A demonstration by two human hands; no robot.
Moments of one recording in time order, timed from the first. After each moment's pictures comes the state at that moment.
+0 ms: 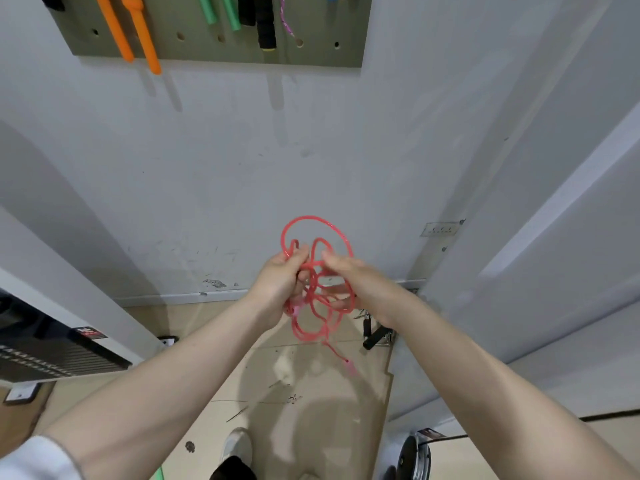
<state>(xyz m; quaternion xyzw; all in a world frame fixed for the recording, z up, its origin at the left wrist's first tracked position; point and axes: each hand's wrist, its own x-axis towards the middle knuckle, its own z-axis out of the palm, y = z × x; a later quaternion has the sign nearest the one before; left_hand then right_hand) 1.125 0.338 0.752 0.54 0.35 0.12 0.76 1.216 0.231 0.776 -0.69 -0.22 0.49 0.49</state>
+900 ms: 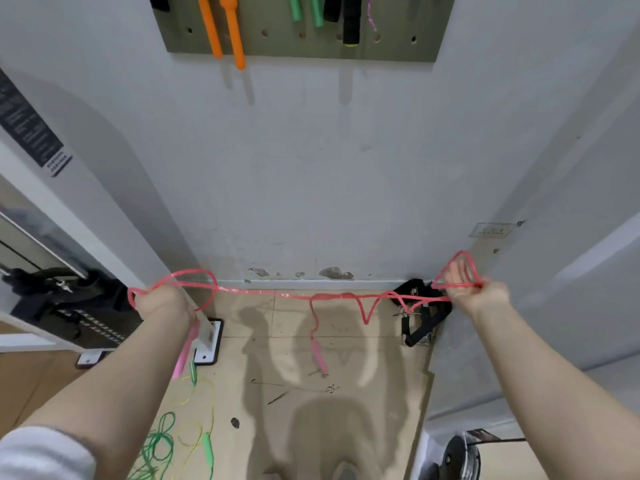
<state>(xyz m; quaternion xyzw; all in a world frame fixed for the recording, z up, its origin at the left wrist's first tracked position) 0.925 0.512 0.691 0.32 0.71 0.34 0.52 1.260 0.221 0.700 -0.33 0.31 0.25 0.86</state>
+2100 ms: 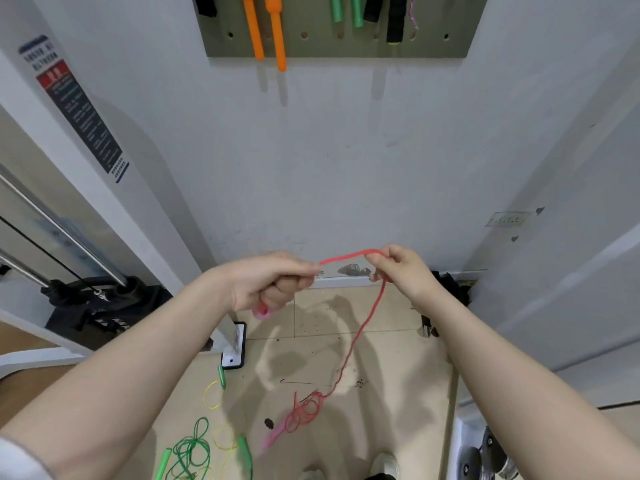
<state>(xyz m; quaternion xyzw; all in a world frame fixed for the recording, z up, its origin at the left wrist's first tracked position) 0.907 0.502 0.797 0.63 0.23 -0.18 0.72 1.086 0.345 0.729 -0.73 -0.26 0.31 0.55</state>
